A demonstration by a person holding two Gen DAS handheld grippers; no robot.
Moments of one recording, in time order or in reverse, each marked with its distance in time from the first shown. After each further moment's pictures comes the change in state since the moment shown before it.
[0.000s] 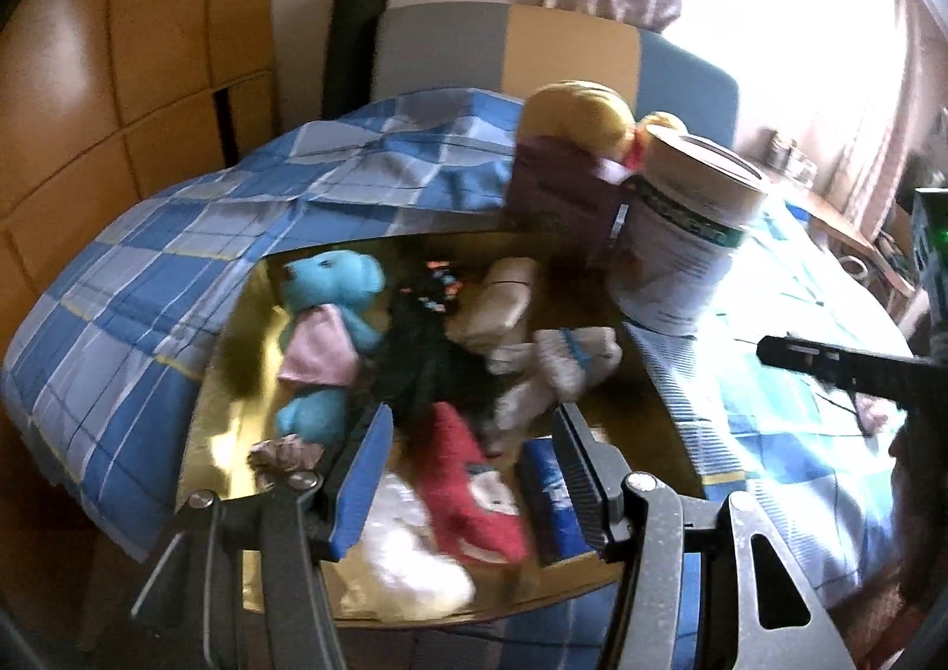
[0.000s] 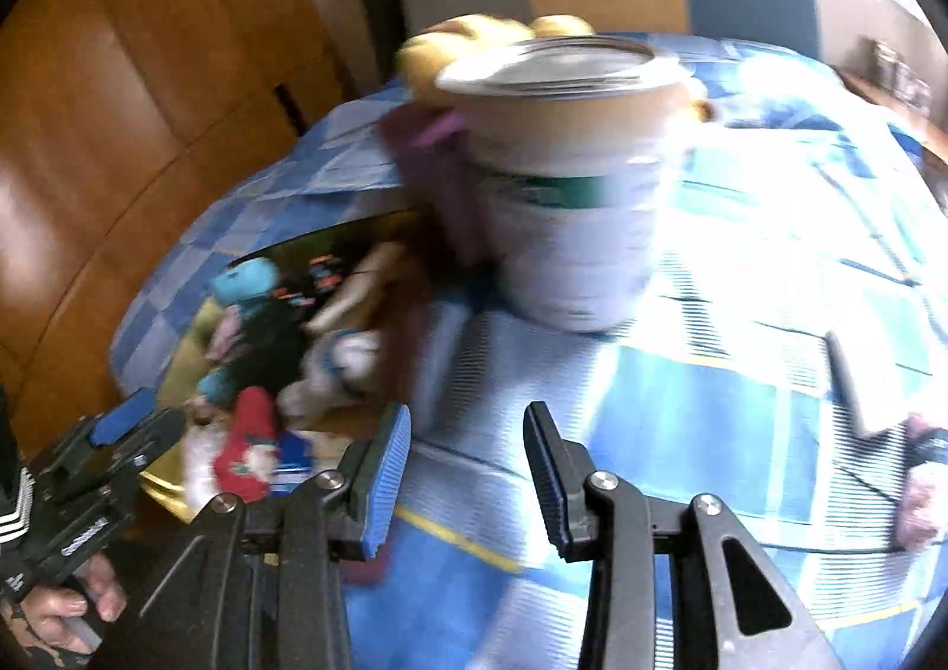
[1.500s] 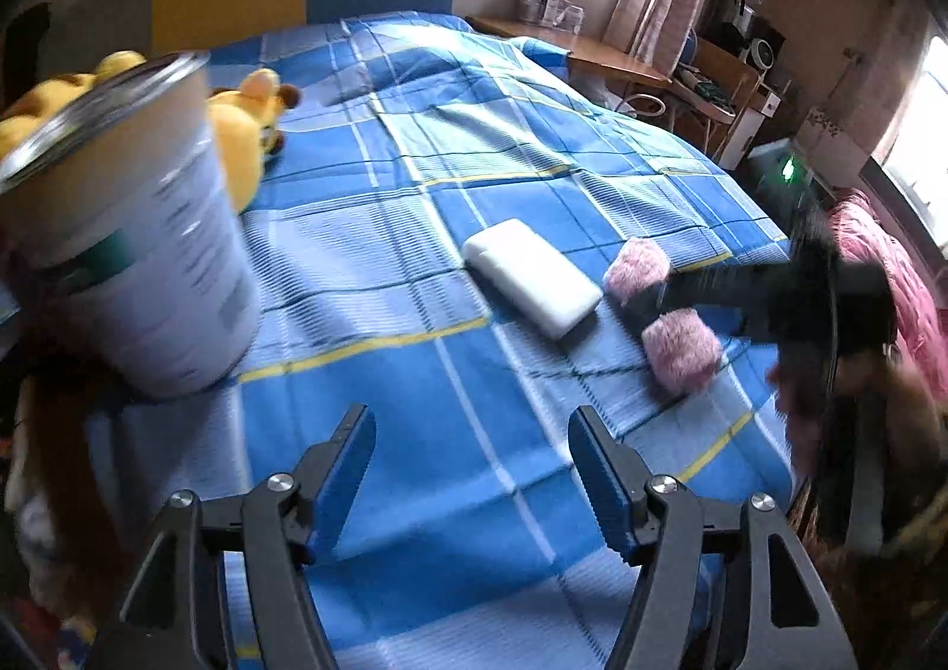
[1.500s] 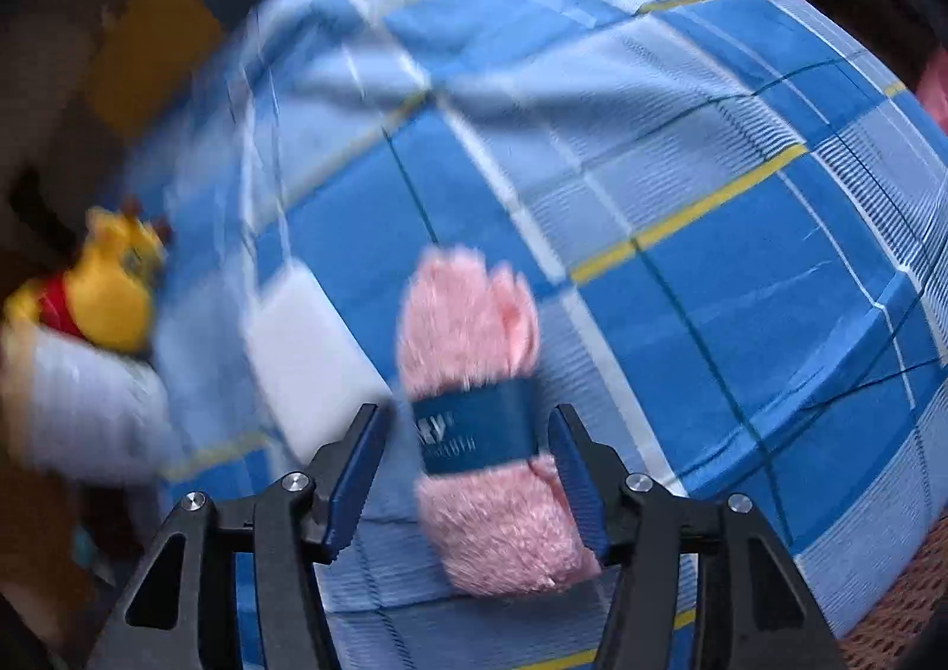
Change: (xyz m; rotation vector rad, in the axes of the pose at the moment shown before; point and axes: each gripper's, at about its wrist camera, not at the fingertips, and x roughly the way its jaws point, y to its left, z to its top) left arm 0.102 -0.297 0.037 0.368 0.260 -0.440; right arm -0.032 -0.307 -0.046 0.721 0.146 -0.325
